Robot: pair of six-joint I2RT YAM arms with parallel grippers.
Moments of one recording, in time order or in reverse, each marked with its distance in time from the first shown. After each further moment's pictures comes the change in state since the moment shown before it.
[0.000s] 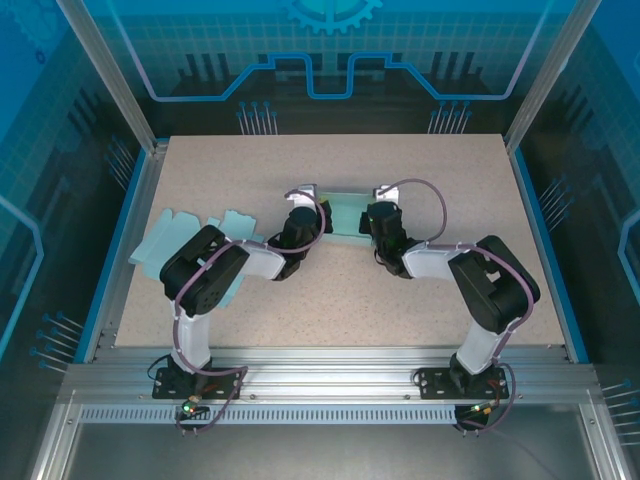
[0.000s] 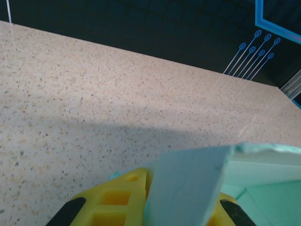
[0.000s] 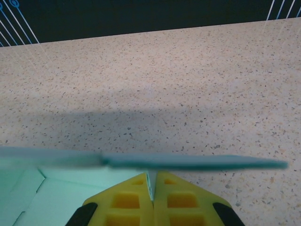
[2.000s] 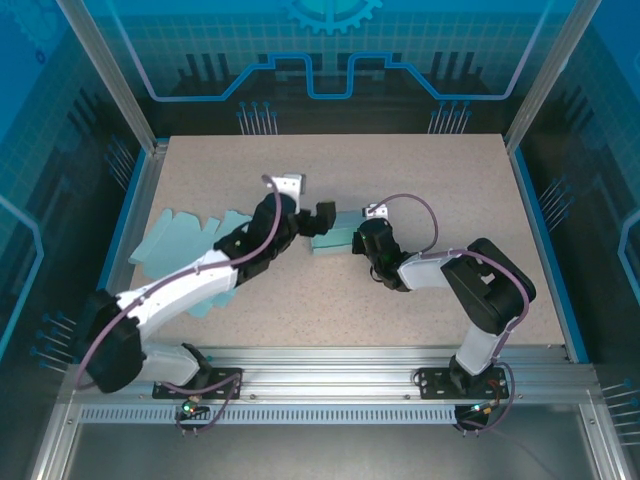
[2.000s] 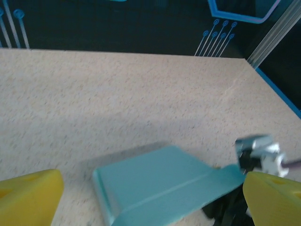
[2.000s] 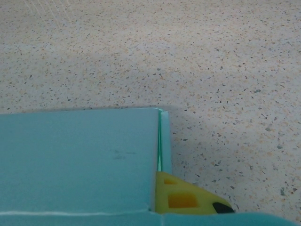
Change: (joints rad) left arm -0.055 -0.569 0.108 -0.817 0.065 0.076; right arm 0.071 0.006 -0.085 -0.011 -0.051 0.019
